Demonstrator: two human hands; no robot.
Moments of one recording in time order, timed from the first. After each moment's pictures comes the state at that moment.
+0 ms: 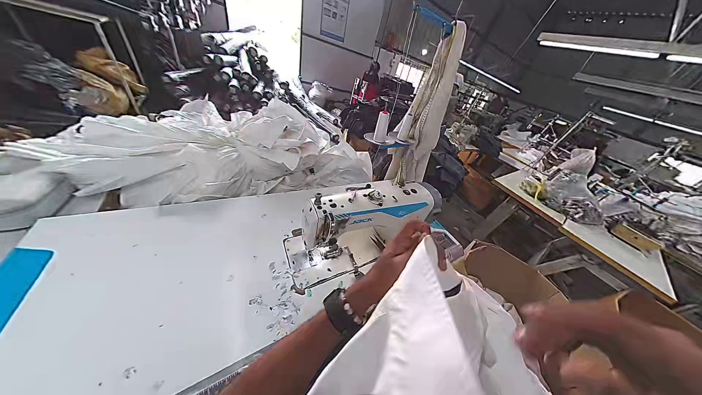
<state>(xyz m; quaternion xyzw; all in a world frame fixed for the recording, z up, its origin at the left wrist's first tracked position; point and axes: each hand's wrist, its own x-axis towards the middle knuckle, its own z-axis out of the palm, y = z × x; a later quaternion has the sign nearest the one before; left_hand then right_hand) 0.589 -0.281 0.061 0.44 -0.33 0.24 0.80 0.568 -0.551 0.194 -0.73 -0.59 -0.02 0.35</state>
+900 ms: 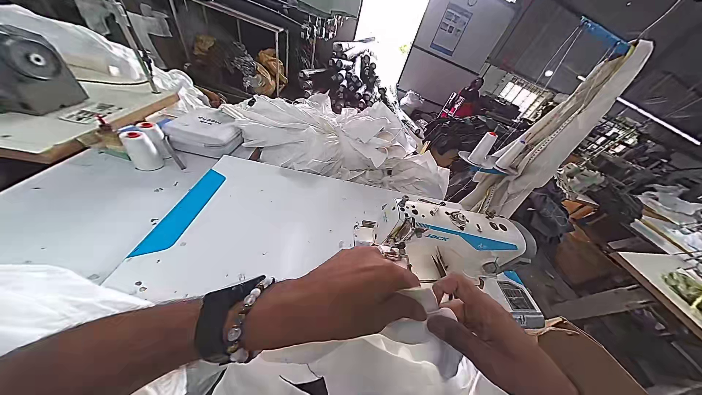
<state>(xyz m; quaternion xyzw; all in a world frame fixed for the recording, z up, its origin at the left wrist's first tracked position) 0.381 -0.188 0.115 0.93 -0.03 0.25 0.27 0.593 -0.364 0.117 -0.55 -0.72 0.26 0.34</state>
